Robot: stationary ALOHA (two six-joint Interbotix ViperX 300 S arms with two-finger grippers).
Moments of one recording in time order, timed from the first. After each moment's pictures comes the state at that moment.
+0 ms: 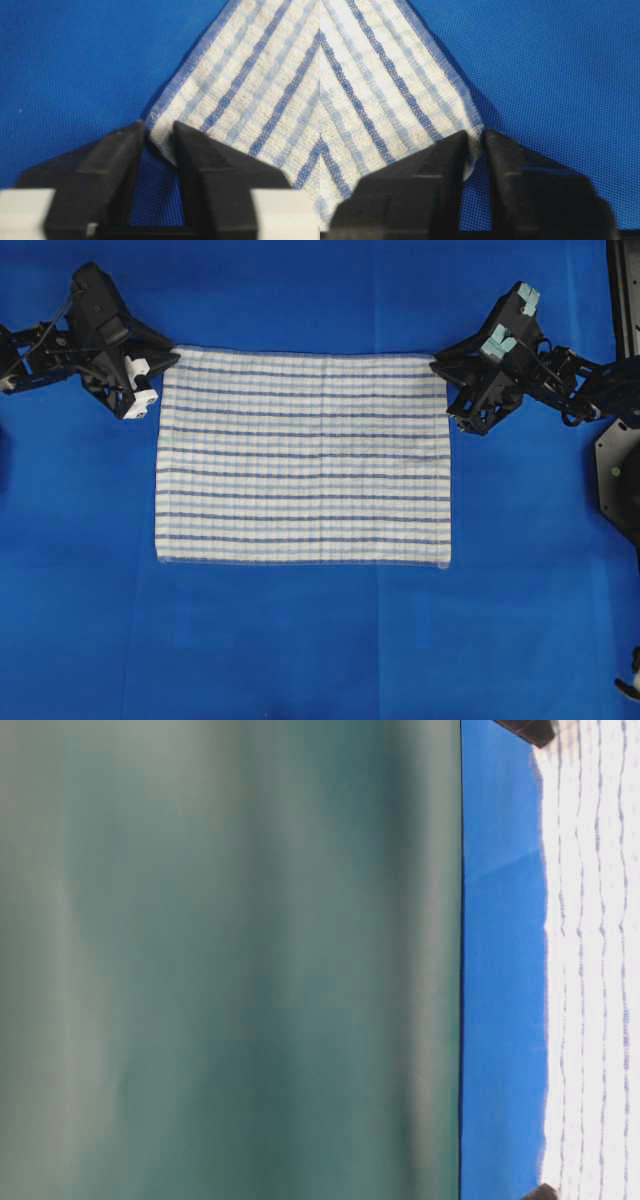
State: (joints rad) left arm 0.47 0.08 1.16 -0.04 -0.57 -0.01; right arm -0.38 0.01 1.18 0.31 -0.56 0.02
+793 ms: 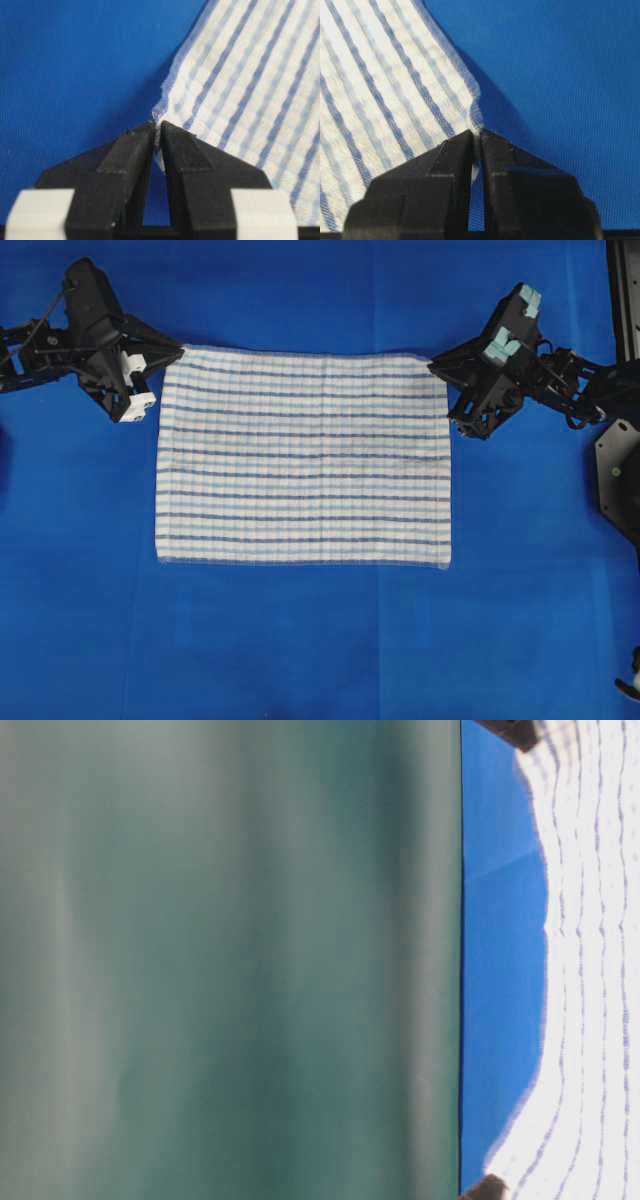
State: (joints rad) left arm 0.41 -0.12 1.16 -0.04 -0.45 0.00; right arm -0.35 -0.07 1.18 0.31 -0.53 0.02
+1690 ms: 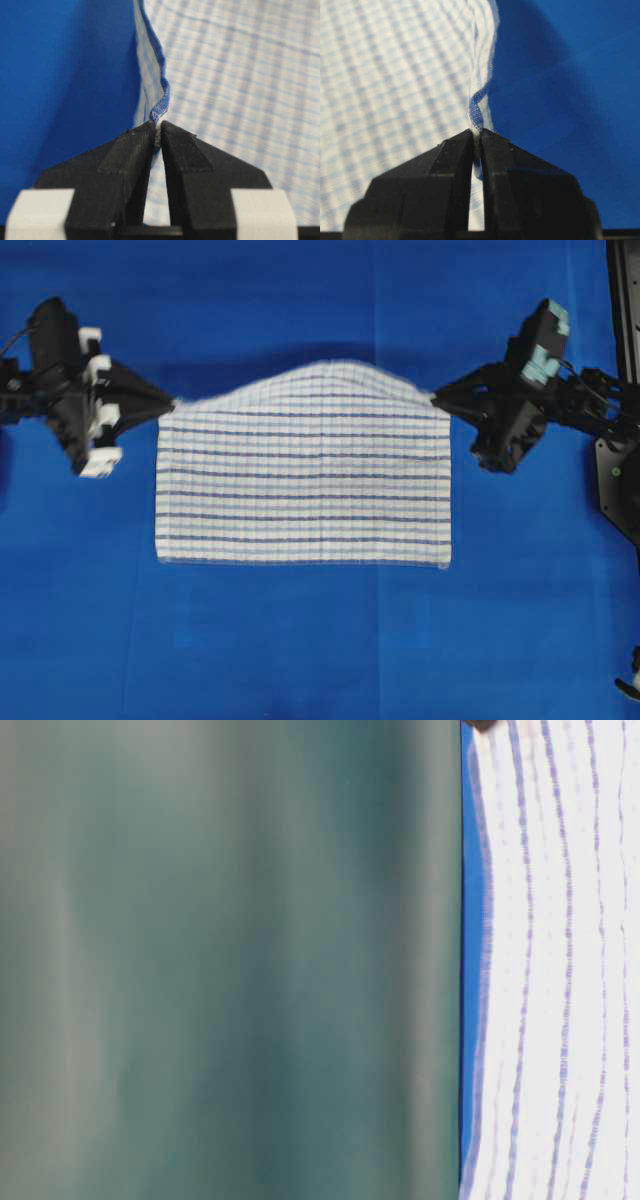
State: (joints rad) left arm 0.13 -0.40 1.25 -0.04 -0.37 -0.15; right arm -0.13 -0.37 1.22 0.46 -0.34 0.03
